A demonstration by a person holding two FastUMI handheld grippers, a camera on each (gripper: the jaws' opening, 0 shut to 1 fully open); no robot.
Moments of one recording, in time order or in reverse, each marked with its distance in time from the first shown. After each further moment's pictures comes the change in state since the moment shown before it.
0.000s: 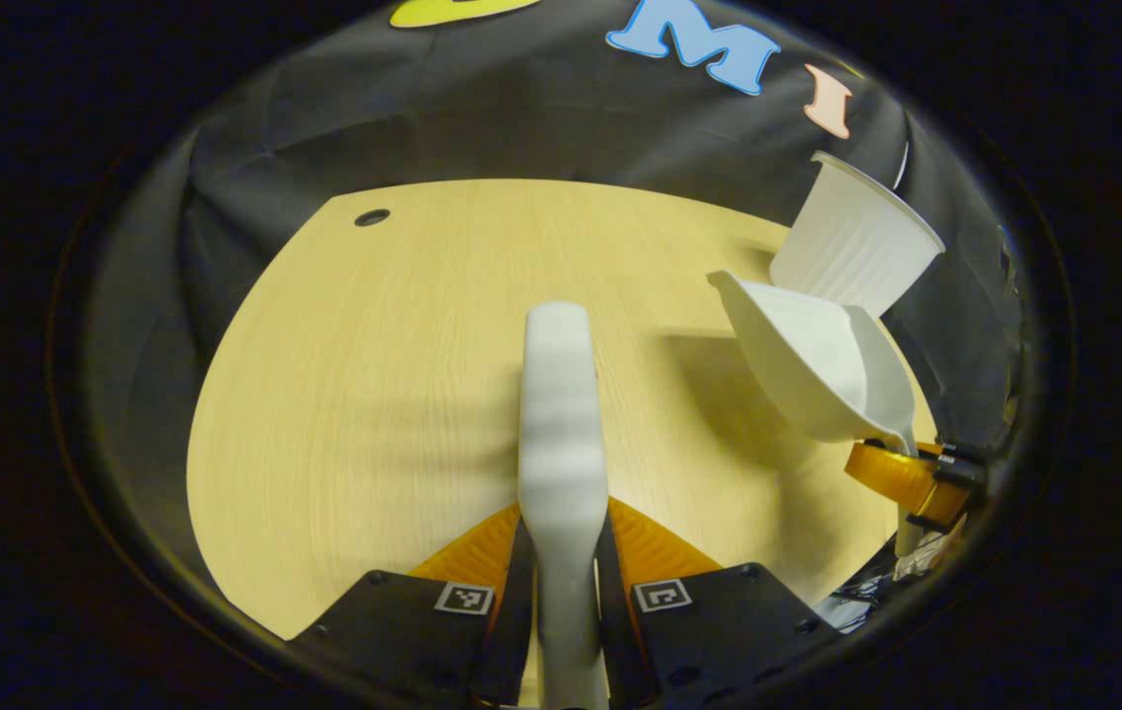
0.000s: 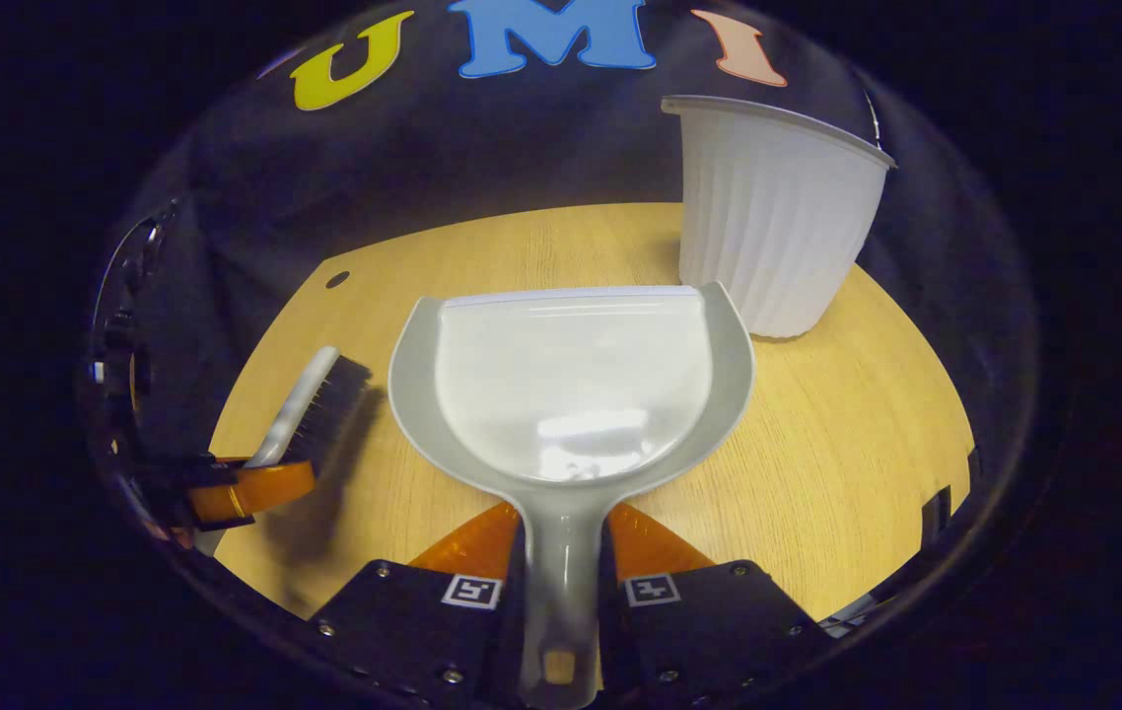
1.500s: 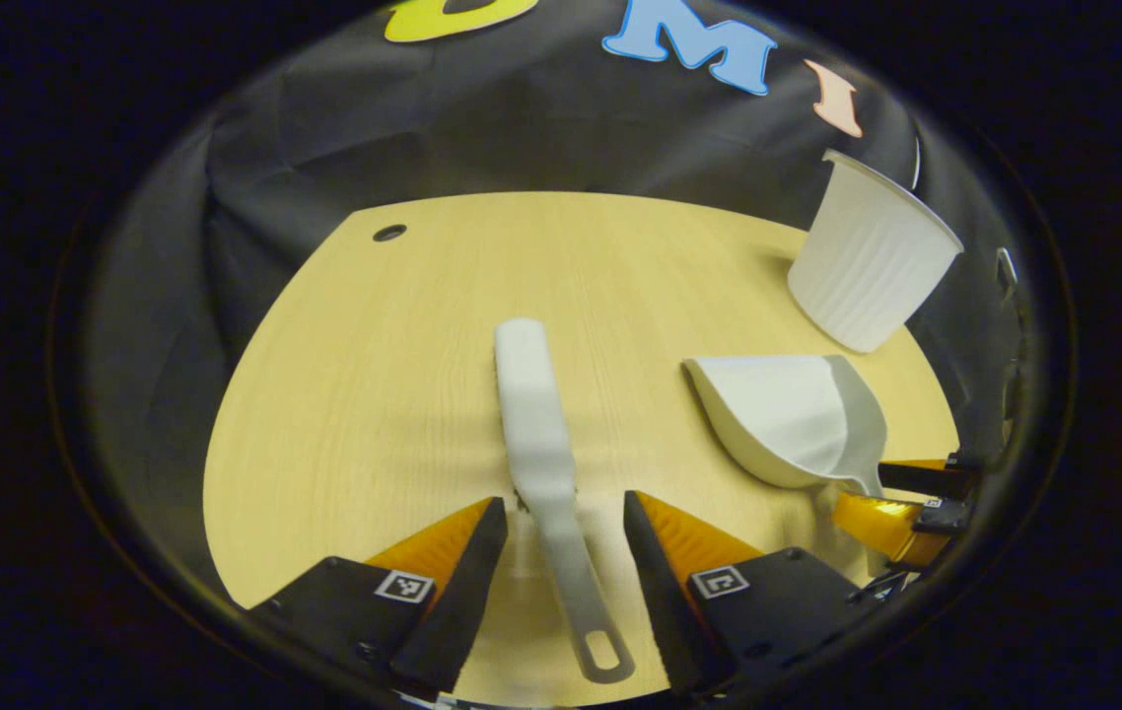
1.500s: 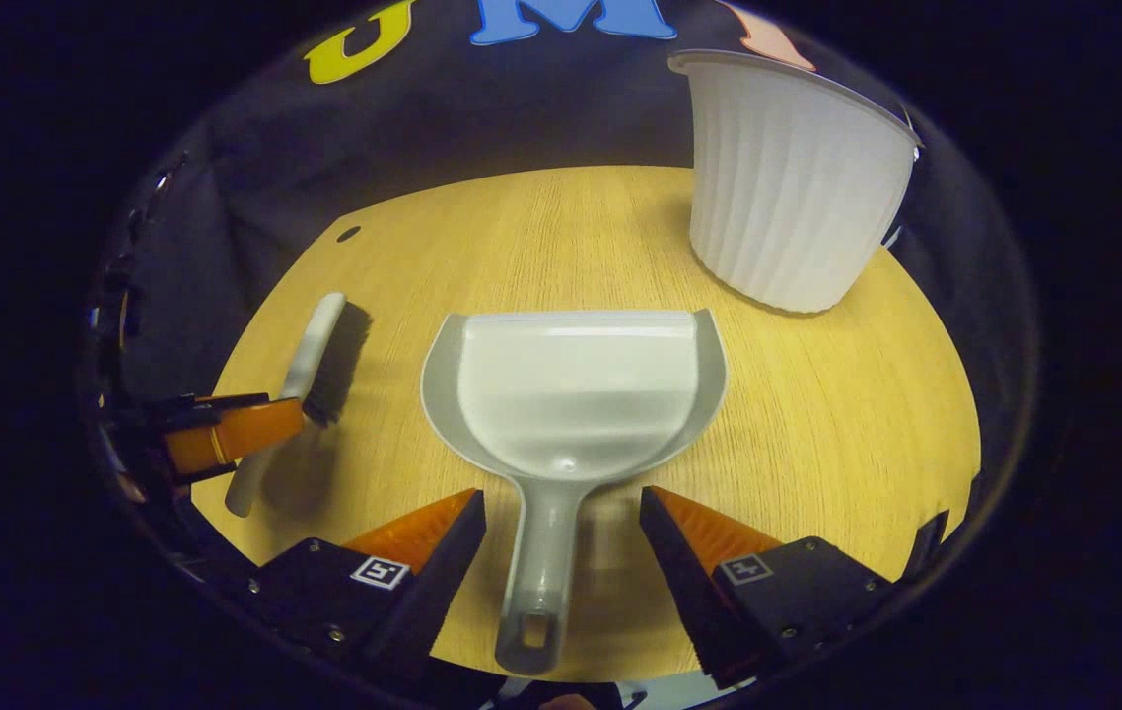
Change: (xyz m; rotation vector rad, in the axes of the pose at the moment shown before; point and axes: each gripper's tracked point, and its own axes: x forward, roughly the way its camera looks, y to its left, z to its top) left arm -0.031 -0.021 0.003 -0.017 -0.082 0.111; right arm -0.021 -0.025 -0.002 -0.091 0.087 0.081
